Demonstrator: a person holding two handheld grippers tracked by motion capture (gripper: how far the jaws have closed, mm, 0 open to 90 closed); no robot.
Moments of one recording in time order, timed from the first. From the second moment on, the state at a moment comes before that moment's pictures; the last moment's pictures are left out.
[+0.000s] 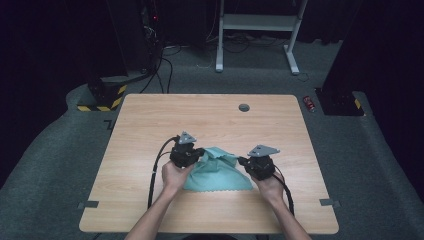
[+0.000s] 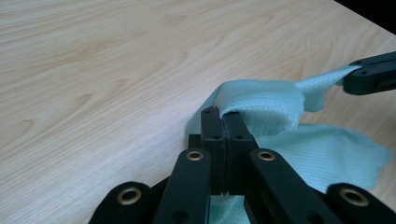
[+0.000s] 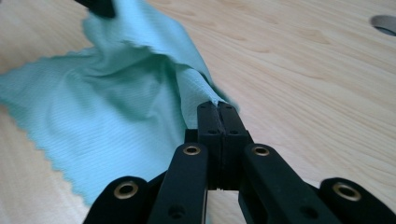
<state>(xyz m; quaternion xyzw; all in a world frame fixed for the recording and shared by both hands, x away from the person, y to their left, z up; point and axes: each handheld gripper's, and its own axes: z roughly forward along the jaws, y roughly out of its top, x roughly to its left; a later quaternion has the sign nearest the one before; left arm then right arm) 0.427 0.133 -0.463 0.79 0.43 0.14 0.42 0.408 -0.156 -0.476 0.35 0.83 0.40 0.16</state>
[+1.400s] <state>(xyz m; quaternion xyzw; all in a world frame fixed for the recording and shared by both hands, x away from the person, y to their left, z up) 0.440 0.117 -0.489 0.84 0.39 0.21 0.32 0.436 -0.133 -0.500 0.38 0.84 0.35 0.17</state>
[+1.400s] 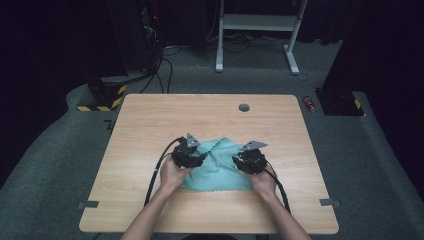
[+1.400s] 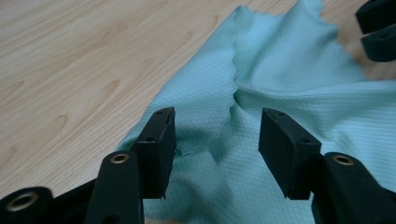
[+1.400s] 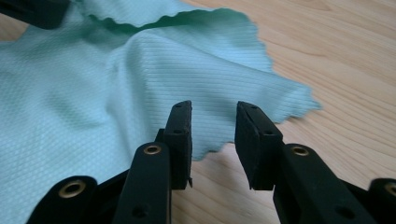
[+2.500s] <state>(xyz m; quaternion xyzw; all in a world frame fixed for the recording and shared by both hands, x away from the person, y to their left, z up) 0.462 0.145 -0.494 0.79 0.46 0.16 0.37 0.447 -0.137 -0.496 0.36 0.87 0.30 0.18</state>
